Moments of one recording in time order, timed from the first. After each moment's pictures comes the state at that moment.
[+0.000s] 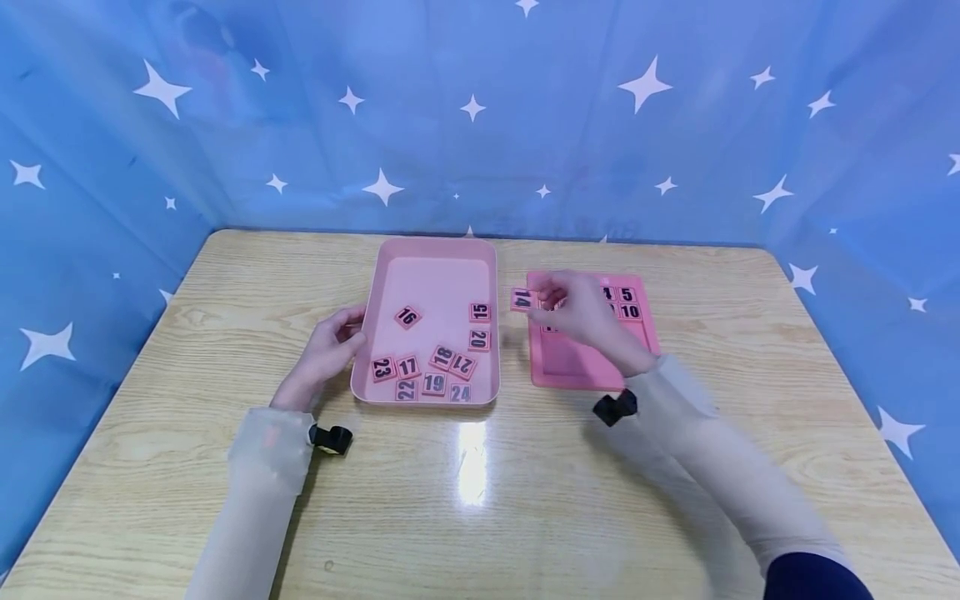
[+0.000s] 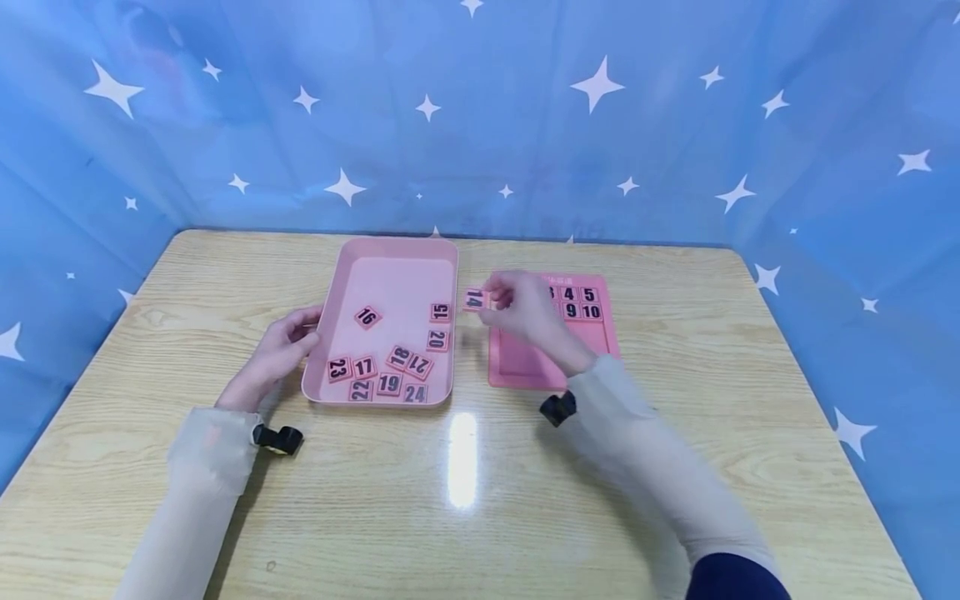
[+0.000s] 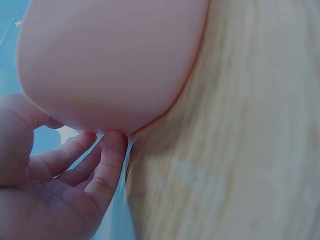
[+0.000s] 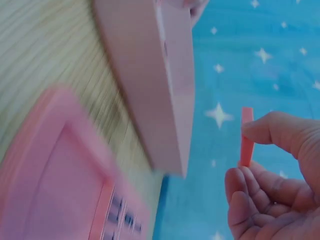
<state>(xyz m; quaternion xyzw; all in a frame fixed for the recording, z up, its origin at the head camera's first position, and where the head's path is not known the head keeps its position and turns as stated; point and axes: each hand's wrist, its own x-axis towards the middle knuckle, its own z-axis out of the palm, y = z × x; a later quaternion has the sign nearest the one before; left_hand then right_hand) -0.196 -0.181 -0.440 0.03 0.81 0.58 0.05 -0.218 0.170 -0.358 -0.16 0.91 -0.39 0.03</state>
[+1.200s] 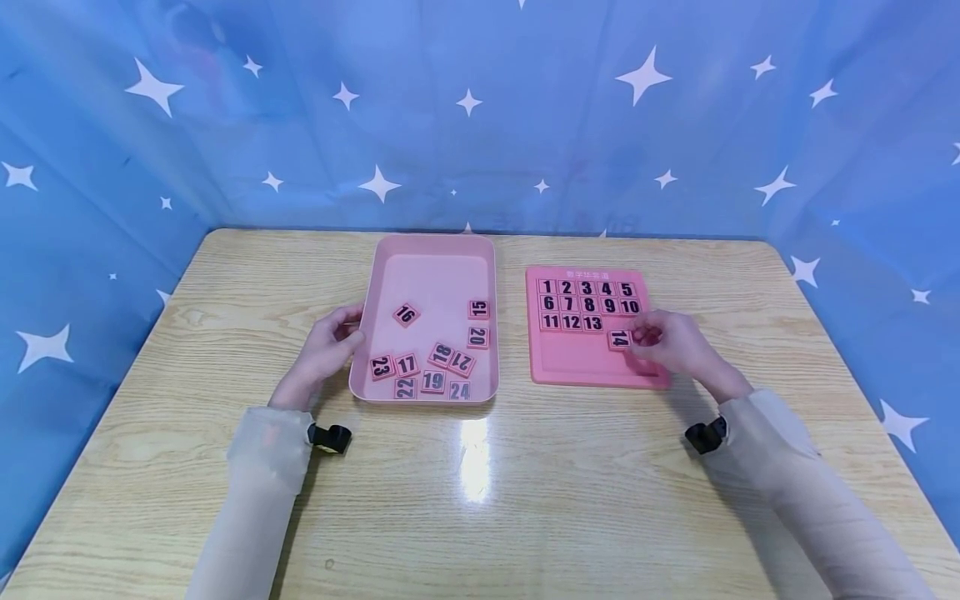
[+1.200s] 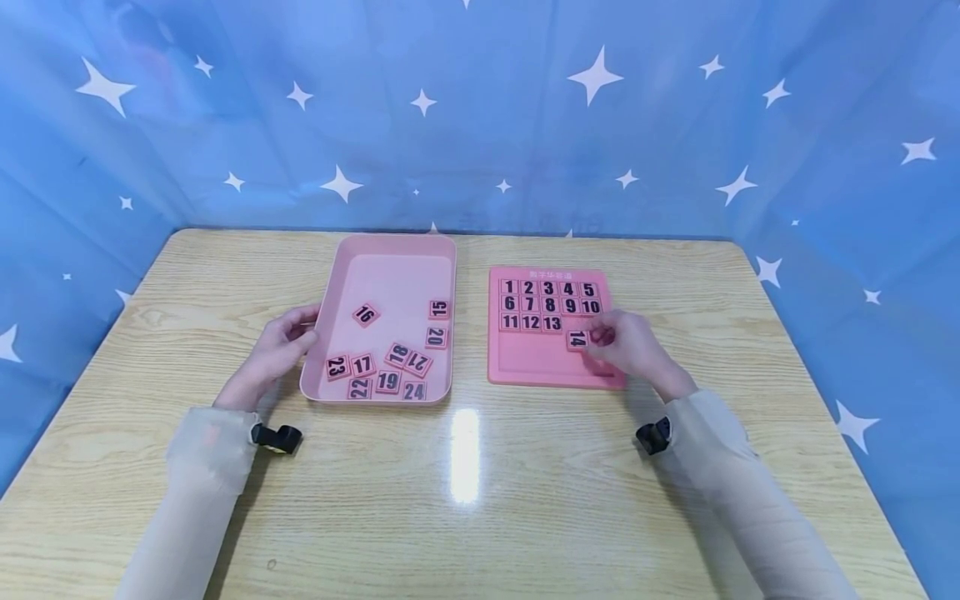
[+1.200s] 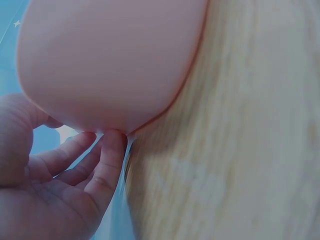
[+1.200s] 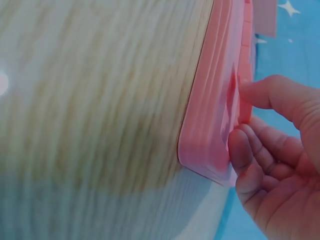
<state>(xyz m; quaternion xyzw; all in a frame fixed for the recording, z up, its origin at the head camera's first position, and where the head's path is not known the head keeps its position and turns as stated) -0.195 -0.180 -0.439 0.03 0.80 0.60 0.05 -0.202 0.307 -0.413 -0.16 0.94 -0.30 0.04</state>
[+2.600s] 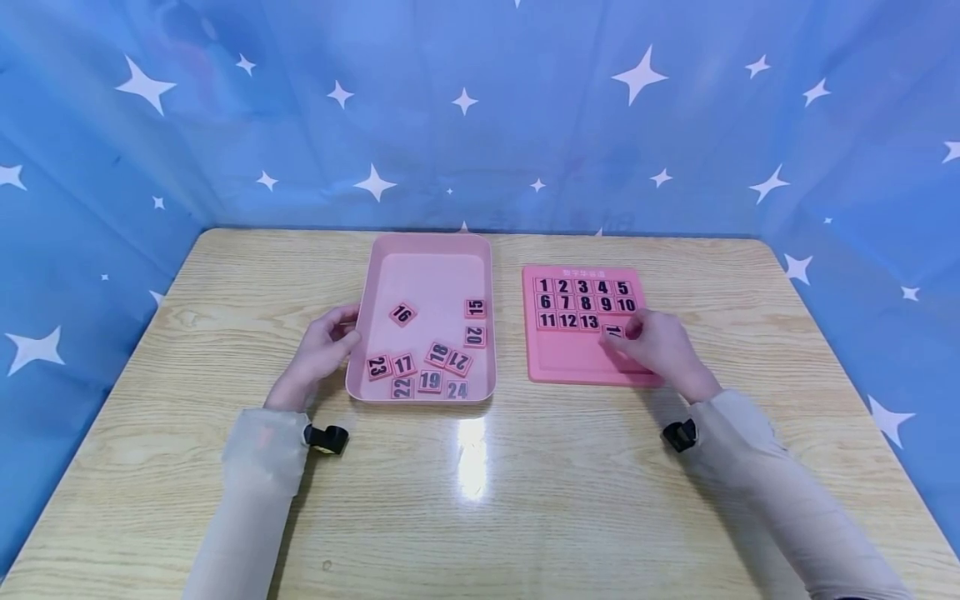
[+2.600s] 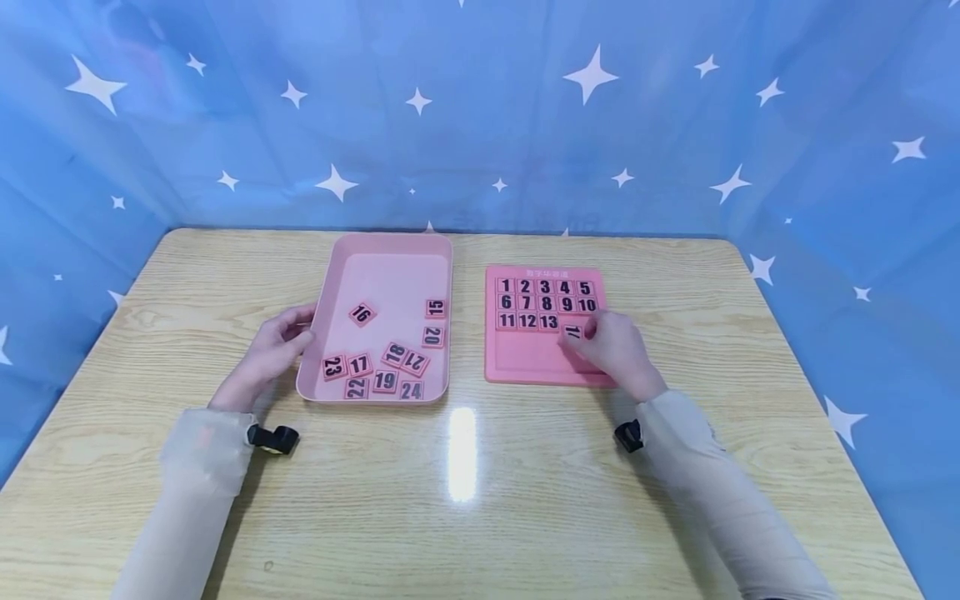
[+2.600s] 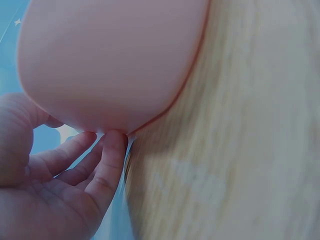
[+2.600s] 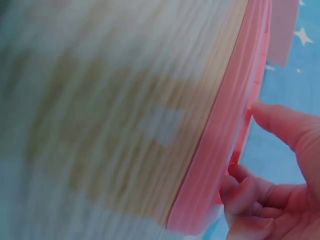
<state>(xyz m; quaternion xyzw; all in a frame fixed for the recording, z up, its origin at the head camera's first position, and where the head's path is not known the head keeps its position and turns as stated) -0.195 -0.183 -0.437 0.03 0.80 0.60 0.06 -0.198 0.286 -0.415 -0.06 0.97 -0.23 0.03</state>
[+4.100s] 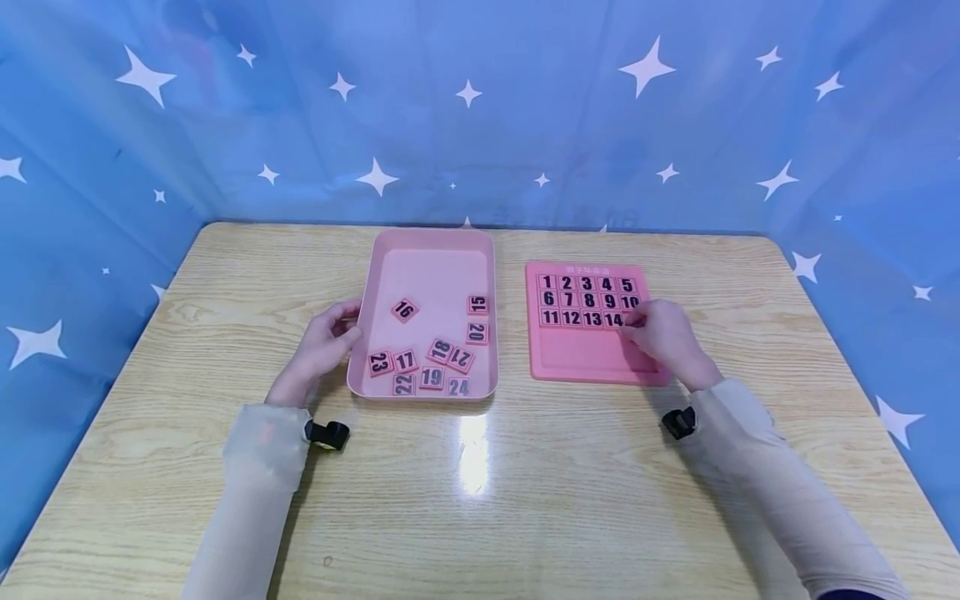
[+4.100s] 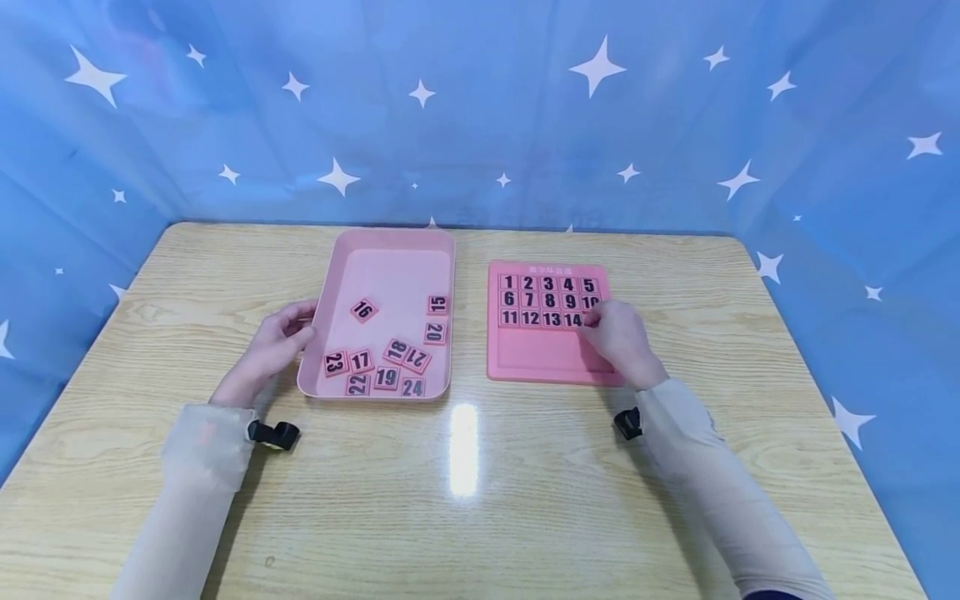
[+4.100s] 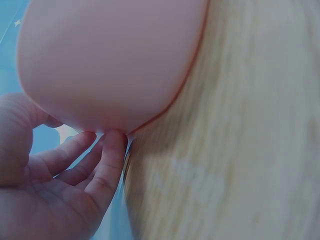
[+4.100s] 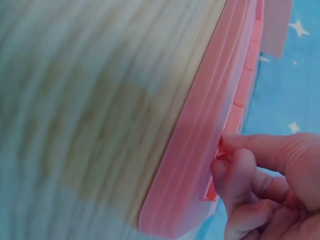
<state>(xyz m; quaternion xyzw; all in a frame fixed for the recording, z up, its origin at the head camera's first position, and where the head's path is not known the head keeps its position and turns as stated) -0.197 -0.181 -0.439 0.02 0.80 0.59 0.06 -0.211 0.280 -0.407 -0.04 0.97 -0.23 0.04</state>
